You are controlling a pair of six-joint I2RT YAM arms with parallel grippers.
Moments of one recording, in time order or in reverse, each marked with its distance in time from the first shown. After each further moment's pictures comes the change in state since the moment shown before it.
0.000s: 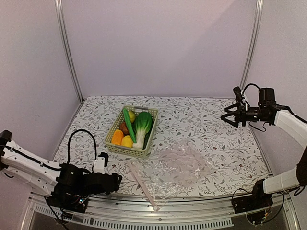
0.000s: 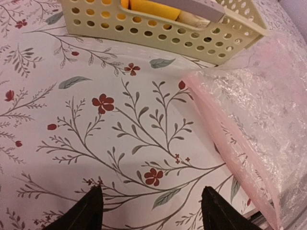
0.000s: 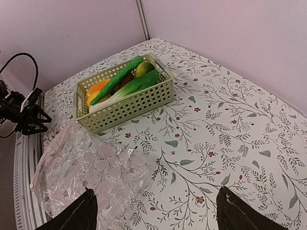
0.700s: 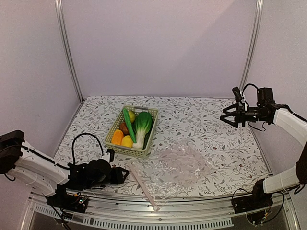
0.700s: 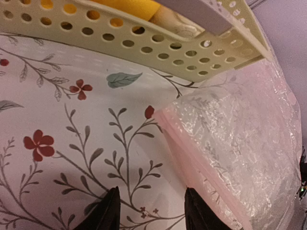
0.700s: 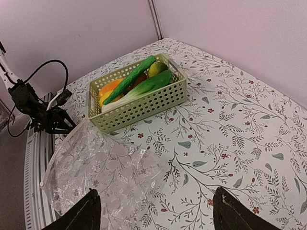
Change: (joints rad) left arm 0.288 0.097 -0.232 0.739 0.298 0.212; right arm 0.008 0.026 0.019 -0.048 -0.066 -0.024
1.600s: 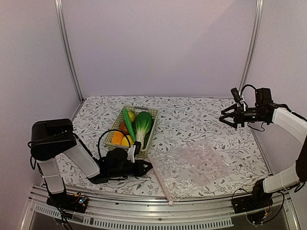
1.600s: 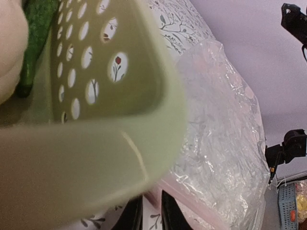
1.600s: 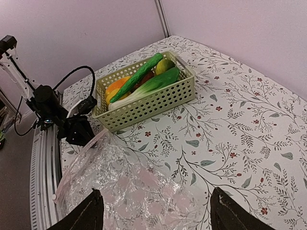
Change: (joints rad) left arm 0.137 0.573 0.218 0.632 0.377 0.198; right arm 0.010 0.026 0.010 -0.031 -0.023 -0.016
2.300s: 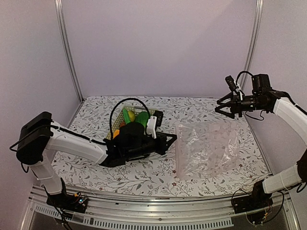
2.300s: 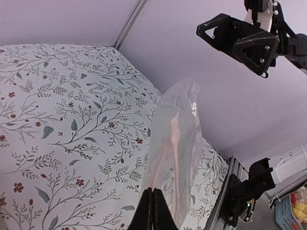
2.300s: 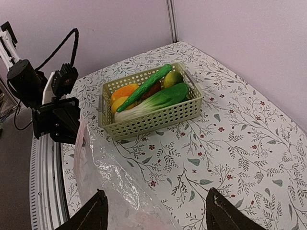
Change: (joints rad) left arm -0.088 -0.121 0.435 -0.288 -0.082 0.244; right arm 0.117 0.000 0.177 -0.124 0.089 -0.001
